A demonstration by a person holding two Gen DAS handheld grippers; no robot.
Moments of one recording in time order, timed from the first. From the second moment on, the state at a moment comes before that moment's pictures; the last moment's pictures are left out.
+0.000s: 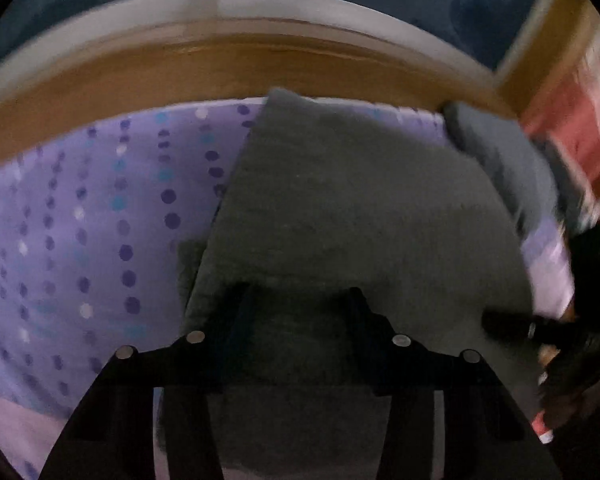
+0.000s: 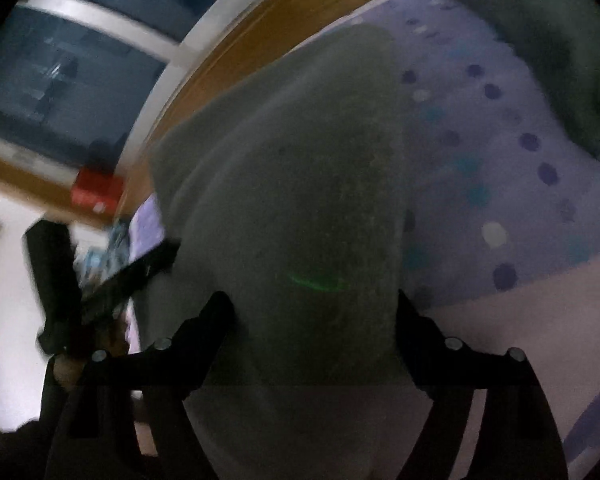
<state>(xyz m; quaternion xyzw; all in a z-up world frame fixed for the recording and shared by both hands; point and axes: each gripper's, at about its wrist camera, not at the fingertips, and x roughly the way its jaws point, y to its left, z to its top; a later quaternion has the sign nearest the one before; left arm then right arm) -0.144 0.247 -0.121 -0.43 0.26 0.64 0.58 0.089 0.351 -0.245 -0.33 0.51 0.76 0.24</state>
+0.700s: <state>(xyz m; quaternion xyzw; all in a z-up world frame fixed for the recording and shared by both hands) -0.133 0.180 -0.125 -0.43 0.31 0.49 0.69 0.097 0.376 -0.255 -0.30 0.60 0.70 0.24</state>
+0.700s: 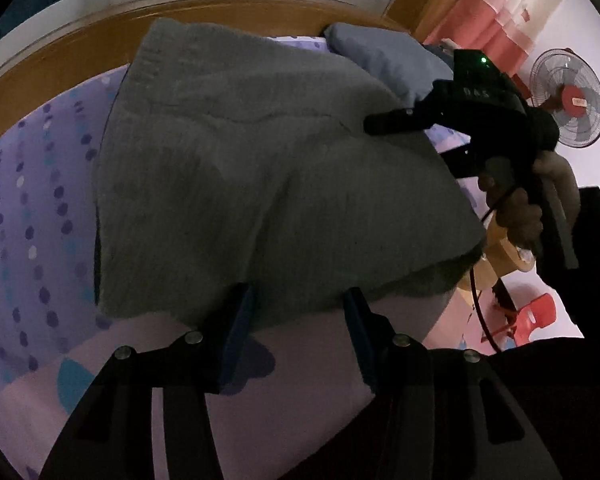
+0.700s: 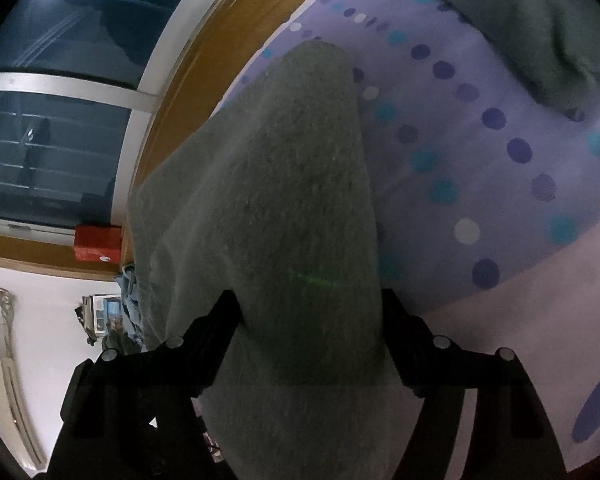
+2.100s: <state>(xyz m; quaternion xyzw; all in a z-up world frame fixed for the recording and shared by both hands) -0.494 0.165 -0.152 -0.69 -0.03 0.40 0.60 -0.271 0.162 -0.088 -0.52 0.21 0.80 0.22</state>
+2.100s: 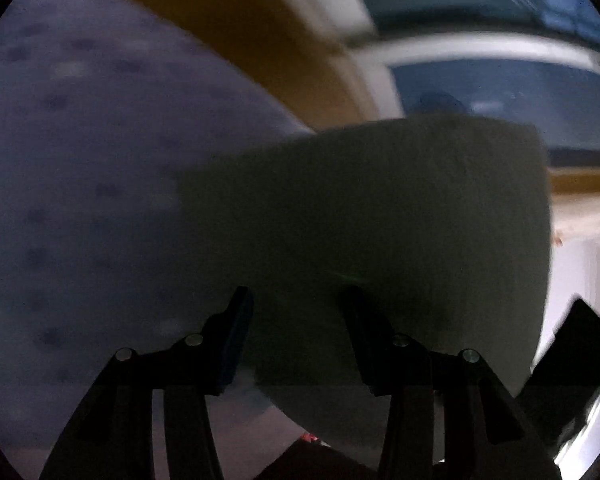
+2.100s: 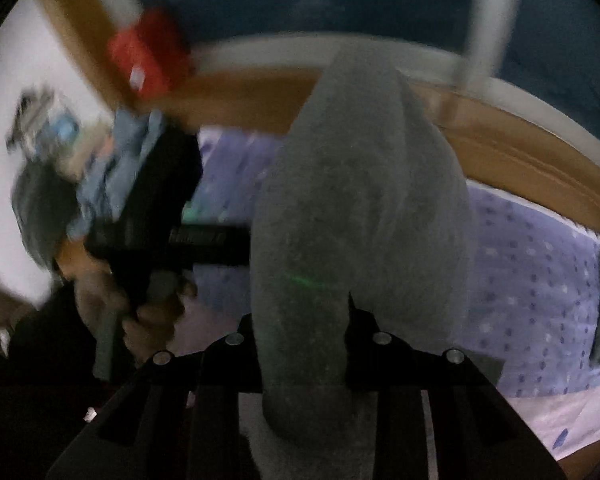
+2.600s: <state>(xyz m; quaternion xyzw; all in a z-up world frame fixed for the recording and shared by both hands) -0.611 0.057 -0.163 -0.68 -0.09 0.50 0.53 -0.349 0.059 -0.153 -0.54 0.29 0.79 -0.03</state>
